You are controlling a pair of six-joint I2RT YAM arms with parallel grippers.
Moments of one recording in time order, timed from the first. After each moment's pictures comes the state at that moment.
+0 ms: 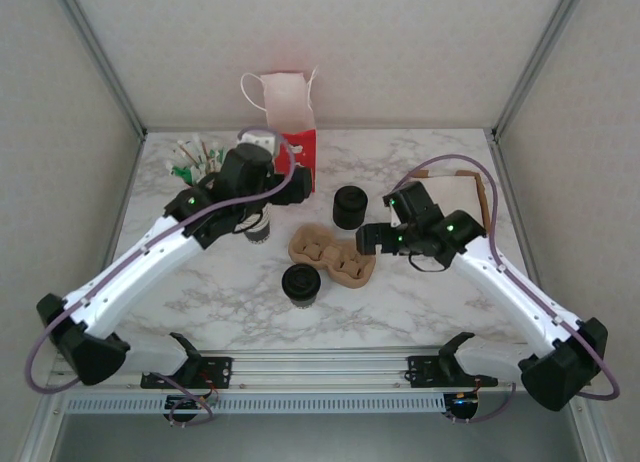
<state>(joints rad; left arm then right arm) -0.68 1.36 1.47 -0.66 -0.29 -0.47 0.60 1.19 1.12 -0.94 -0.02 0.45</state>
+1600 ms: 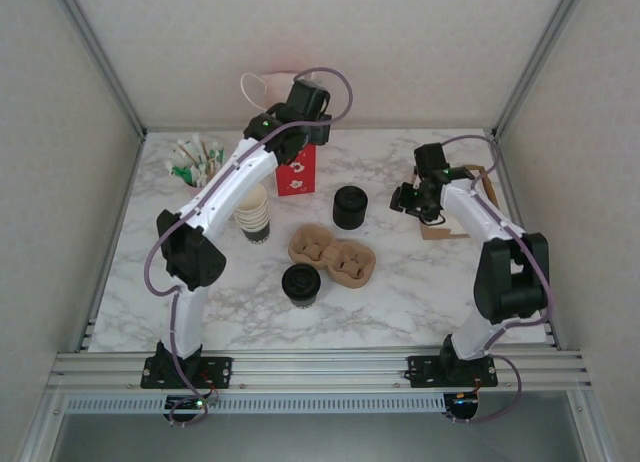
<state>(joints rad) -0.58 2.12 2.30 -0.85 -0.43 -0.25 0.22 1.63 1.27 -0.77 -0.10 0.44</state>
